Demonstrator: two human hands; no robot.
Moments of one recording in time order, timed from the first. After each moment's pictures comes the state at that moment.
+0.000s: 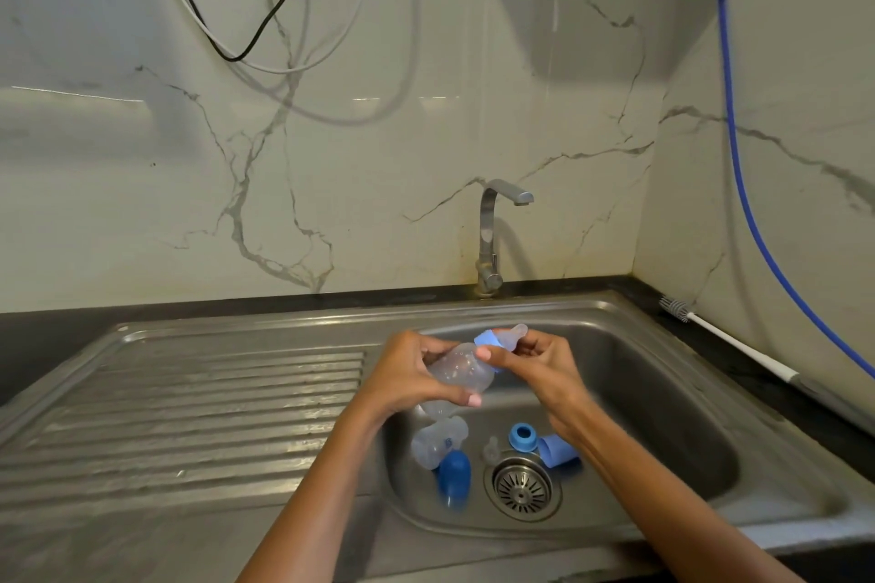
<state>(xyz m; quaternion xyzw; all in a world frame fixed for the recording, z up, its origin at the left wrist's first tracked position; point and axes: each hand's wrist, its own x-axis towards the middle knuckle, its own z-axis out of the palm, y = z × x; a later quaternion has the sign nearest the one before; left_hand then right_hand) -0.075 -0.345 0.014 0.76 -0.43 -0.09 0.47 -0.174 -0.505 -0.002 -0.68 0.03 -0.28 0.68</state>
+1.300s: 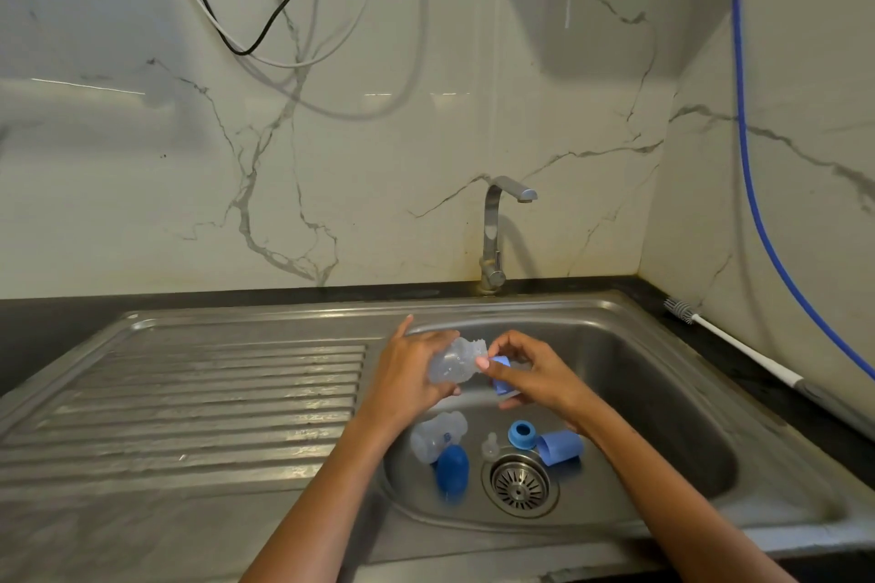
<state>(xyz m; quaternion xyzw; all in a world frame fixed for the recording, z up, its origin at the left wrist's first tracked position) -0.081 -0.354 -0.003 0.85 -0.42 0.19 0.26 -0.170 -0.528 -0.010 -0.81 0.05 -0.14 0.57</state>
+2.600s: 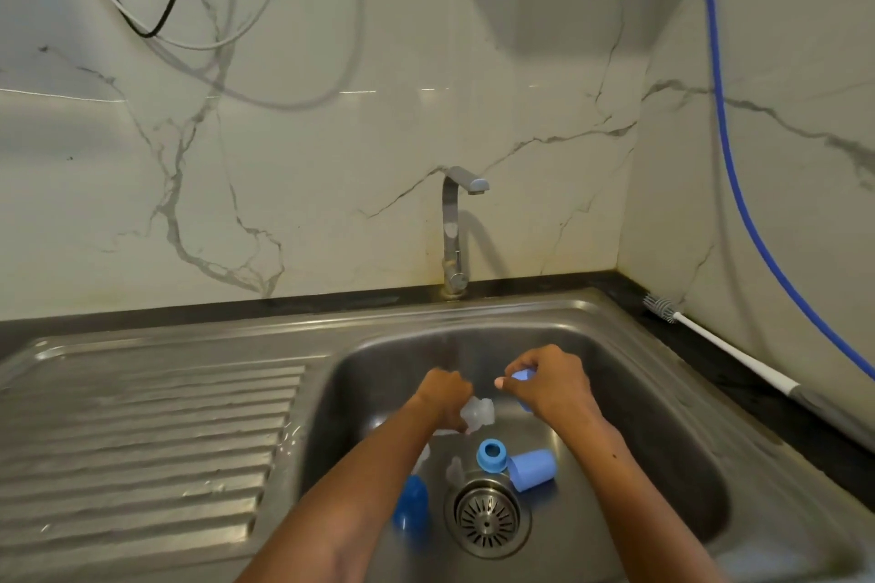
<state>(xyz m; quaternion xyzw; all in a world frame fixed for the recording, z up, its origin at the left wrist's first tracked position) -0.006 -0.509 -0.086 0.87 -0.47 0.00 -0.17 -0.157 -0.589 -0.028 -0.87 0.30 -0.19 0.34</state>
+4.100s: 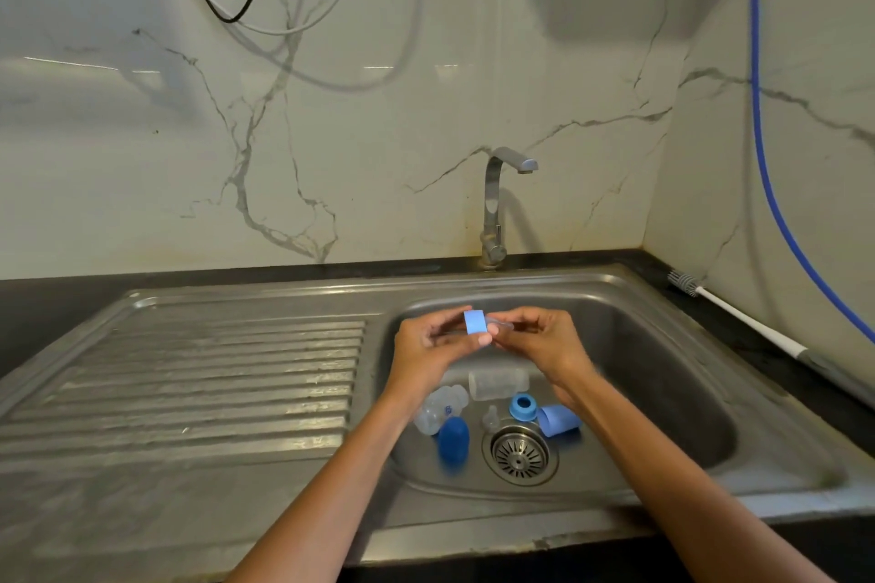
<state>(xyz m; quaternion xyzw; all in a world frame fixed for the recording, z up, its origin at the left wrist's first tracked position) -0.099 -0.370 -0.017 0.64 -0.31 -0.08 0.70 -0.175 -0.515 -0.004 -0.69 0.07 -0.23 0.68</state>
